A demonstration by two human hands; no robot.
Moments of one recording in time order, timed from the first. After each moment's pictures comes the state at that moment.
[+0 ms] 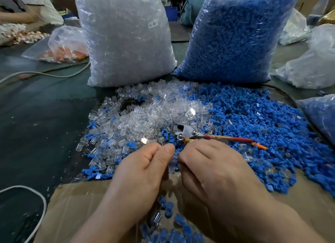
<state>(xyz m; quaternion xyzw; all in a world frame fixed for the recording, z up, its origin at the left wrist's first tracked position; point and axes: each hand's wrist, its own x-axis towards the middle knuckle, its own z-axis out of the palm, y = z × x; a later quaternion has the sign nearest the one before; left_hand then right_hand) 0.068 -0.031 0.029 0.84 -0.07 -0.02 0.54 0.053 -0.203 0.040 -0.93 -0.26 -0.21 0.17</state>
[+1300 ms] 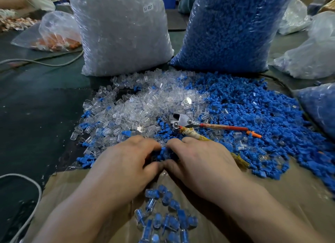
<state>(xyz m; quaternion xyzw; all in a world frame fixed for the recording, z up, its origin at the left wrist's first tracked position) 0.080 -0.005 0.027 0.96 -0.21 -0.03 0.18 0.061 -0.191 0.021 -0.98 -0.17 -0.05 0.09</state>
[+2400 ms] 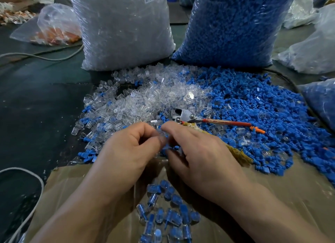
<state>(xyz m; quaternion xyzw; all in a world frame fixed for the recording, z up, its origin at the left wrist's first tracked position) 0.076 -0.013 0.028 0.83 -0.05 -0.07 0.56 0.054 -0.185 0.031 -0.94 -0.20 -0.10 0.25</state>
